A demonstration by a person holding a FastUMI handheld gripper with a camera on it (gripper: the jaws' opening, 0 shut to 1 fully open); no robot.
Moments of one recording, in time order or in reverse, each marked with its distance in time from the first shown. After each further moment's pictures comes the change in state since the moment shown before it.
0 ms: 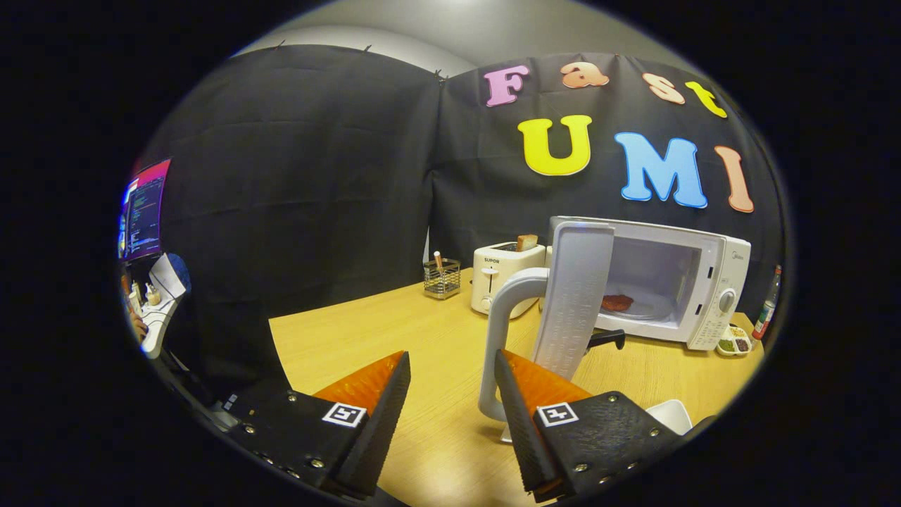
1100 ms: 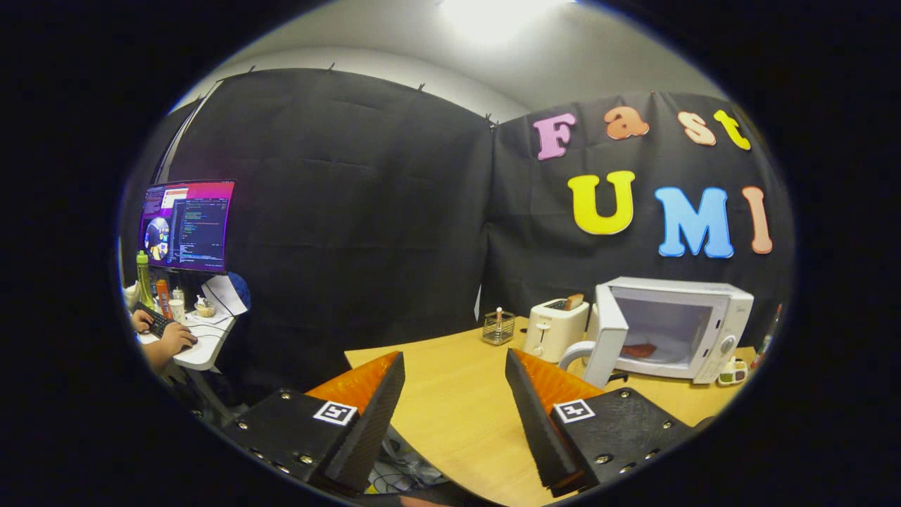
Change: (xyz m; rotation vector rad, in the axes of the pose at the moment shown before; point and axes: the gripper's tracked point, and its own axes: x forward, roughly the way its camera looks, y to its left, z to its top) arm -0.078 0.078 0.059 0.001 -0.142 0.193
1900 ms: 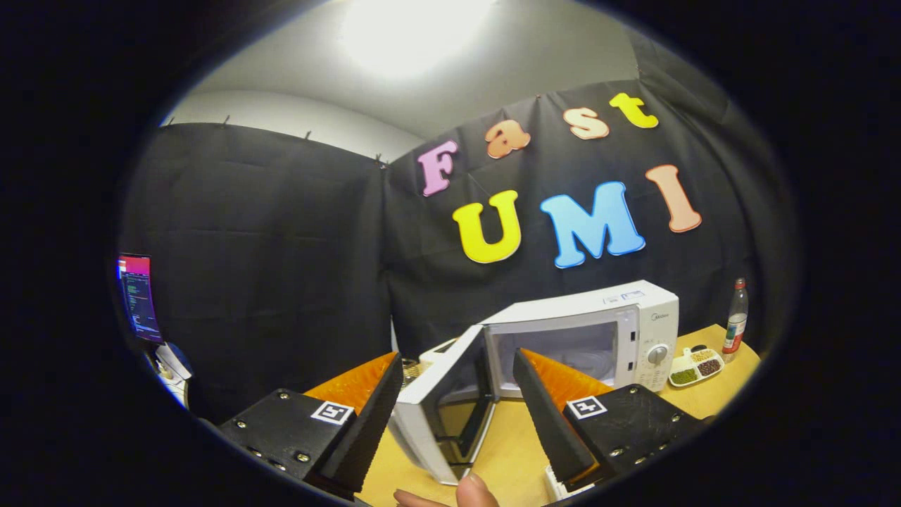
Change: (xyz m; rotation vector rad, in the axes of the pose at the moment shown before) arm -0.046 -0.148 0.081 0.149 -0.241 -0.265
